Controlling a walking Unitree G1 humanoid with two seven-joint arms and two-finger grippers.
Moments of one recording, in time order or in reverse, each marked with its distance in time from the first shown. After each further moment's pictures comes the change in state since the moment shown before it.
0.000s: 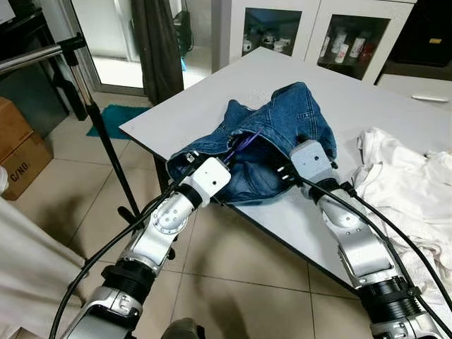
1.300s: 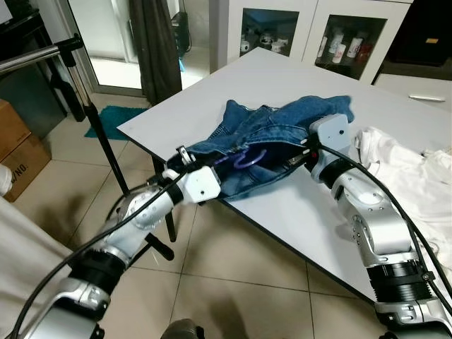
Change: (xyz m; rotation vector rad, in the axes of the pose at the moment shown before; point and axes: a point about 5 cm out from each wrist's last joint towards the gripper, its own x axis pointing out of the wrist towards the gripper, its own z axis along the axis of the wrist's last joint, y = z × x) left arm -0.017 0.034 -0.003 0.377 0.009 -0.146; right arm 0.009 -0.028 0.026 0.297 -0.075 0.150
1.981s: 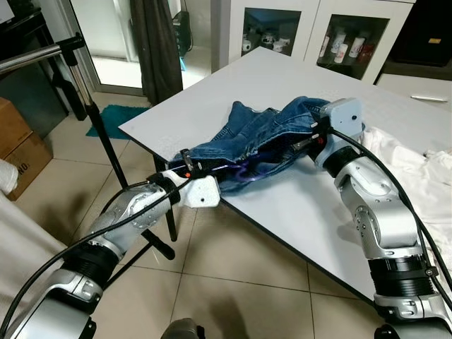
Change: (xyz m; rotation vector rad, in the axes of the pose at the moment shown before) left arm -0.001 -0.002 0.004 0.157 -0.062 -0.086; right arm 0.003 -0.004 0.020 0.056 -0.077 -0.011
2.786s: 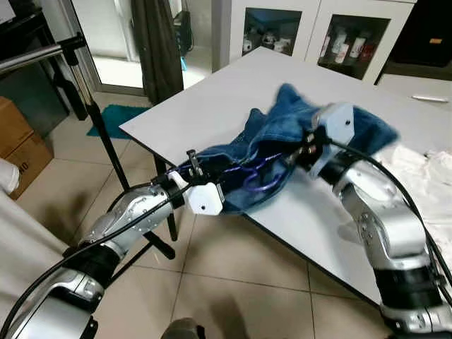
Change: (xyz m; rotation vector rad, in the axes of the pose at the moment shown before) left arm 0.001 -0.002 0.013 -0.011 -0.163 0.013; right arm -0.013 0.028 0.018 0.032 -0.079 0.323
